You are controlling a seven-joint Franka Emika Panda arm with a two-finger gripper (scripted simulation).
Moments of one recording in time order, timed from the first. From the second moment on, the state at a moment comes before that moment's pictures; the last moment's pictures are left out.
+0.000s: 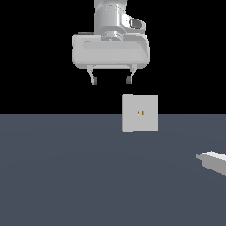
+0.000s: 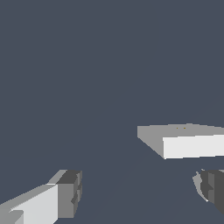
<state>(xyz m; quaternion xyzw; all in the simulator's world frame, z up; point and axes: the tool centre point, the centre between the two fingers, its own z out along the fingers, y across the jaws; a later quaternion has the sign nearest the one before) 0.006 0.003 0.188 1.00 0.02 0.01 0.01</state>
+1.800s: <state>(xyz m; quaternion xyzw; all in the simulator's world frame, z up) -0.082 -0.131 0.100 0.99 0.14 0.05 0.00</state>
